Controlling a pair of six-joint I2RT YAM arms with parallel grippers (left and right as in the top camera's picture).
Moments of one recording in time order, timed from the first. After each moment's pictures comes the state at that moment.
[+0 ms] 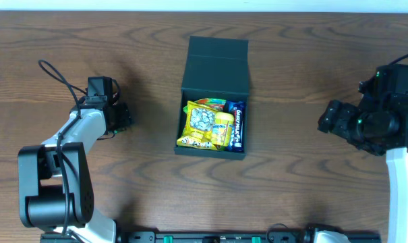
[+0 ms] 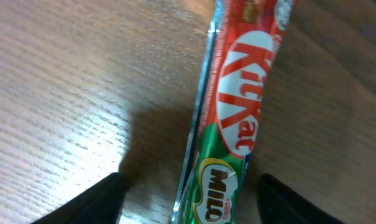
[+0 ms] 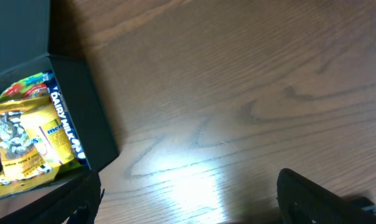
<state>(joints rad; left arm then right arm) 0.06 1.76 0.92 -0.40 -0.08 -0.34 -0.13 1.26 1.44 -1.40 -0.06 0.32</state>
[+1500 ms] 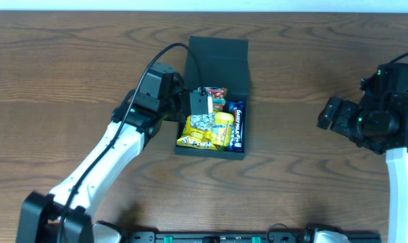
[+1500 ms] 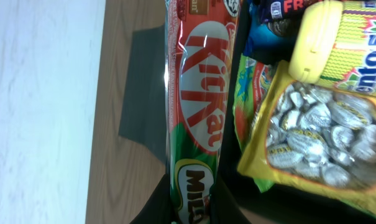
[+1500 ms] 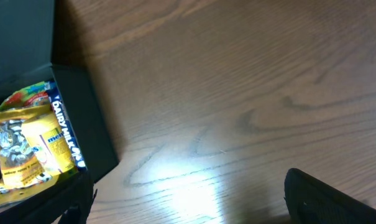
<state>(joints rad) -0.41 1.52 1.02 -0.26 0.23 1.18 -0.13 1.26 1.44 -1.37 -0.04 0.31</state>
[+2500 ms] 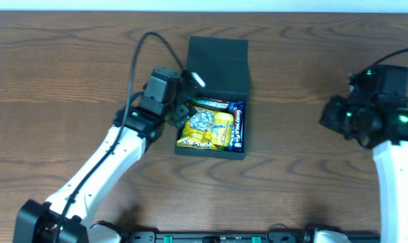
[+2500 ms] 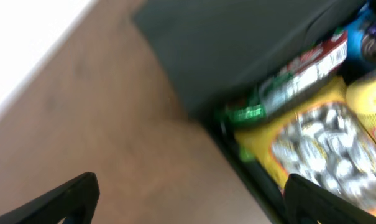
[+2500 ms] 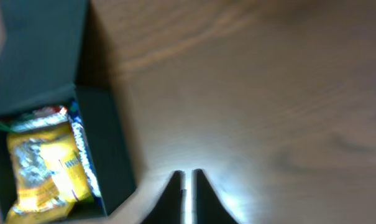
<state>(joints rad) -0.43 1.46 1.02 -0.41 -0.06 0.41 -0.13 1.29 1.23 -1.06 -0.18 0.32</state>
